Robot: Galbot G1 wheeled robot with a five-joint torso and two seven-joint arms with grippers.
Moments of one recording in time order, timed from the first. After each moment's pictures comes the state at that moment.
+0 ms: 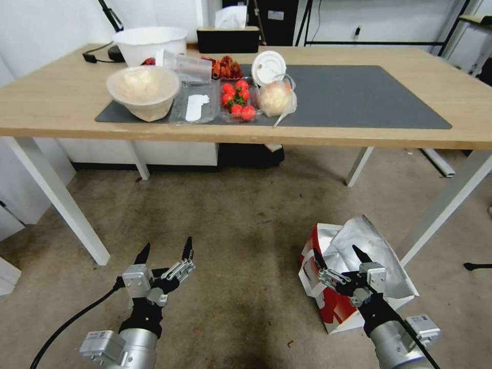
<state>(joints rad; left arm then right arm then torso) 1.95 -1.48 -0.47 -2.40 -0.30 -0.02 -0.07 -1.88 1.50 0.64 2.33 0.19 -0.14 -0.20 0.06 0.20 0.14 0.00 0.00</state>
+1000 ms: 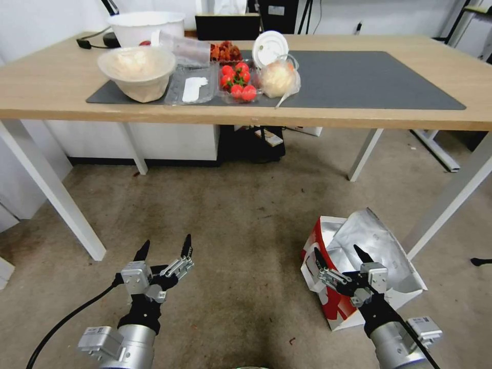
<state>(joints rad) 1.93 -1.46 -0.48 -2.40 -0.33 -0.01 -0.07 -1.88 1.52 0.64 2.34 0.18 -0.14 -0.20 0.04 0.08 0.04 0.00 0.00</state>
